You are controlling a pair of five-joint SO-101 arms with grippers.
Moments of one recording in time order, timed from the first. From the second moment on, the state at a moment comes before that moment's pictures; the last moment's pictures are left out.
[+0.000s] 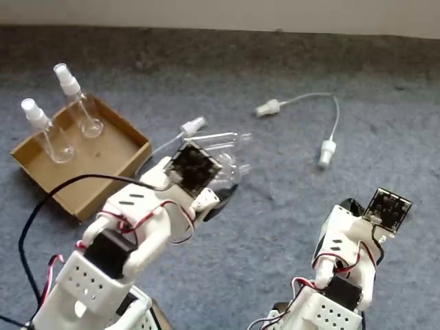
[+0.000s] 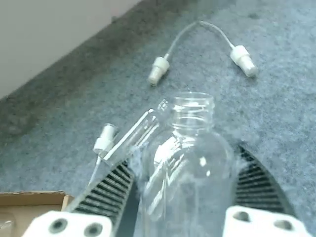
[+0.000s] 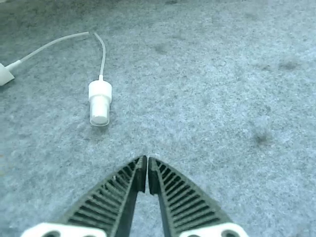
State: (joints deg) left arm 27.6 -65.6 53.4 50.1 -6.4; right arm 24.8 -104.6 95.5 45.9 2.1
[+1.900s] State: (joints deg) left arm 17.0 -103.7 93.3 23.8 13.8; right arm 11.8 6.0 11.8 56.3 -4.8
